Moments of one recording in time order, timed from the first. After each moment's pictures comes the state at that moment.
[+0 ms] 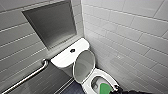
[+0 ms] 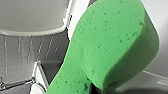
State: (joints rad) left arm 1.55 2.81 -2.13 0.00 -0.05 0.21; right arm -0.68 2.46 -1.67 0.14 -0.24 0.26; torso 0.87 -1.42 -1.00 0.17
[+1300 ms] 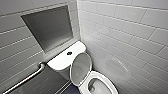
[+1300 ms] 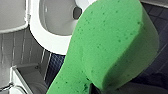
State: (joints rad) left arm 1.18 2.46 -1.74 -0.07 0.04 0.11; right arm -0.92 2.14 -1.52 0.14 -0.13 0.26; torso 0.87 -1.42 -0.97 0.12
